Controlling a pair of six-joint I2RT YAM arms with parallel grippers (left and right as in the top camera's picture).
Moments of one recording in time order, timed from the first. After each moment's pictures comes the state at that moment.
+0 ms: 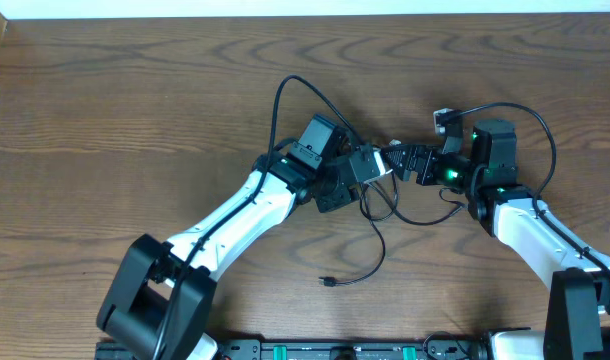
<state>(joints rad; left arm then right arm) -0.61 1.69 1.10 -0.45 0.28 0.61 0.10 1.53 0.69 0.15 -0.68 0.42</state>
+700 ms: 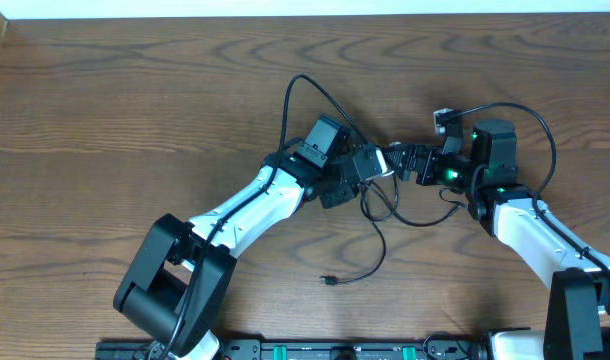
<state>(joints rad) -0.61 1.78 1.10 -0.34 0.25 0.61 0.10 1.53 0.69 0.14 -0.68 0.42</state>
